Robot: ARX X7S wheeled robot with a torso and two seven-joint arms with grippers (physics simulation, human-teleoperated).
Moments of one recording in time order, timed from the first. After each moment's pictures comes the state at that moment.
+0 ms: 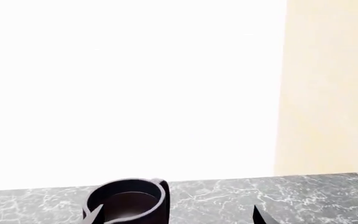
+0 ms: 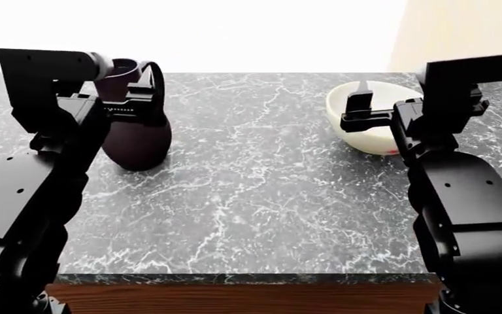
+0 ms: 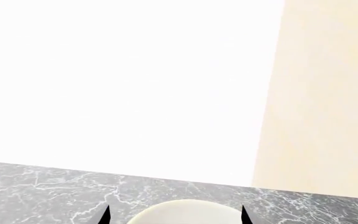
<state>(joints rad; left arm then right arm) -0.80 -0.24 -0.07 0.39 -0.33 -1.00 0.02 0.79 0.27 -0.04 -0.18 0.17 0.76 0.00</state>
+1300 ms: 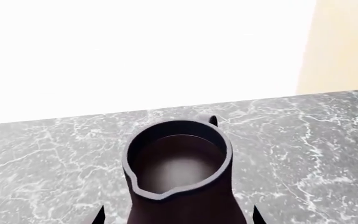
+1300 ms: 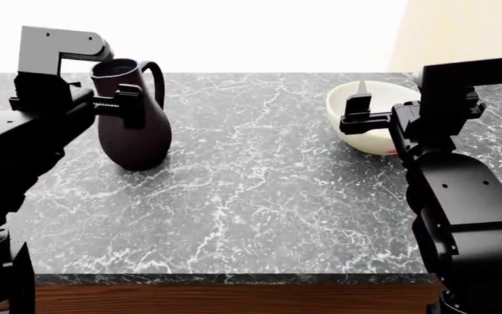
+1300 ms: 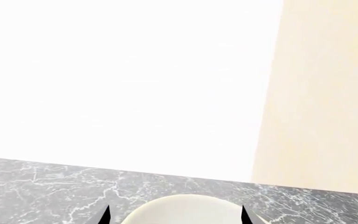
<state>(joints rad) -1.08 -0.40 0.08 0.02 -0.40 -1.25 0.02 0.79 0.28 -0.06 -0.15 0.18 0.74 0.02</state>
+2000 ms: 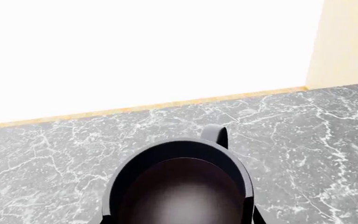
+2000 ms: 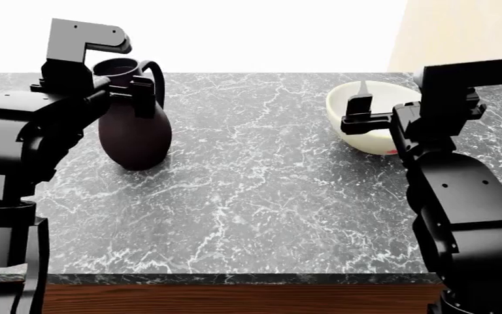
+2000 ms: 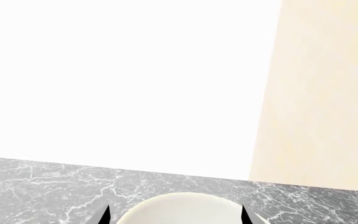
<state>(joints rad) -1.22 -0.35 0.22 -0.34 -0.31 -1.04 0.07 0.79 0.28 -0.06 -0.13 0.19 0.72 0.03</state>
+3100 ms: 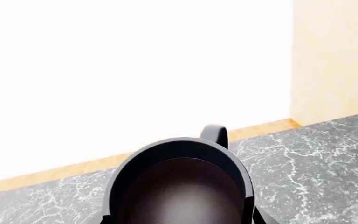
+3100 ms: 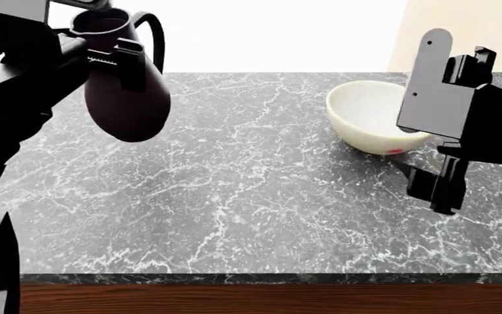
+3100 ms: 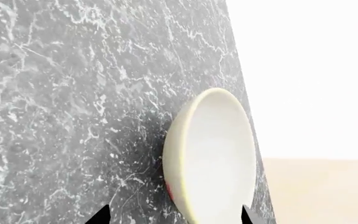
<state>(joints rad) -1.25 -0.42 0.18 0.07 -0.42 -1.27 0.05 1.46 0.97 -1.00 -0.46 0.02 1.10 -0.98</state>
